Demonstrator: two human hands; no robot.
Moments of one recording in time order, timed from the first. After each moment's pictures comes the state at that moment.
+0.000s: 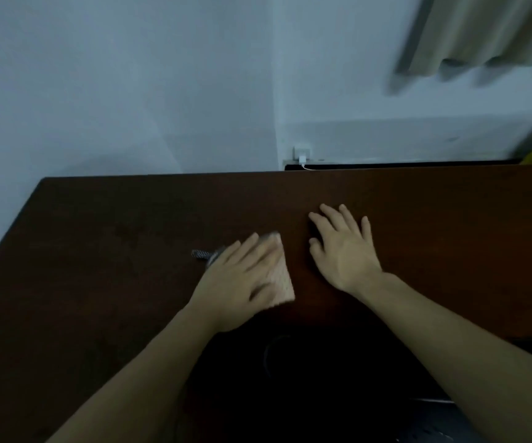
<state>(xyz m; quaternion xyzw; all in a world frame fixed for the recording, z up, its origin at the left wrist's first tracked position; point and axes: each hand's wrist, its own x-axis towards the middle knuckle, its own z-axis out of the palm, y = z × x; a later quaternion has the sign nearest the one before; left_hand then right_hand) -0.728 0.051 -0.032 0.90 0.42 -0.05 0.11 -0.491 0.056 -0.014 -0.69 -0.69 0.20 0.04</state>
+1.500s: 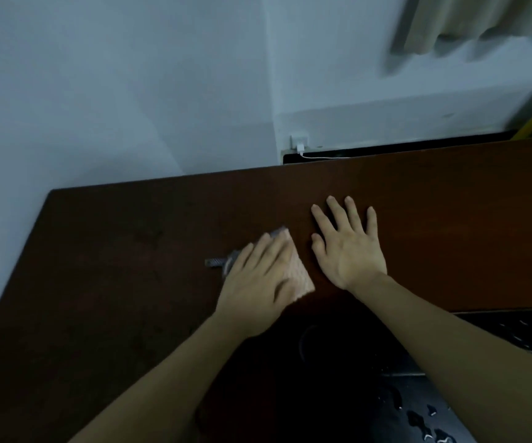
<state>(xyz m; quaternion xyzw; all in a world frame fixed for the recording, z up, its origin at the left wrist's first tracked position) -0.737 0.035 -0.031 0.88 0.46 -0.04 0.10 -0.526 0.048 -0.039 -0.72 -0.68 0.09 -0.01</state>
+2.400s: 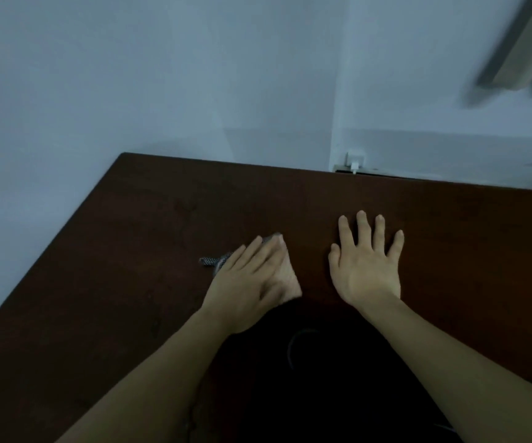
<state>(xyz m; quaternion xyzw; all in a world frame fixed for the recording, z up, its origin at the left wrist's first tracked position) -0.754 0.011 -0.033 0.82 0.55 -0.05 0.10 -0.522 0.050 -0.036 -0.70 -0.71 0.11 -0.02</state>
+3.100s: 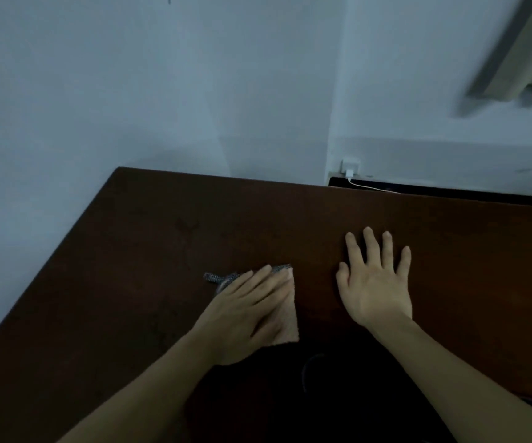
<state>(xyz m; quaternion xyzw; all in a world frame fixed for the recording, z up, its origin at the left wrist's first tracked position) -0.783 0.005 -0.019 0.88 0.45 -0.07 0.12 -0.525 0.048 -0.033 -0.71 -0.70 0.12 -0.03</state>
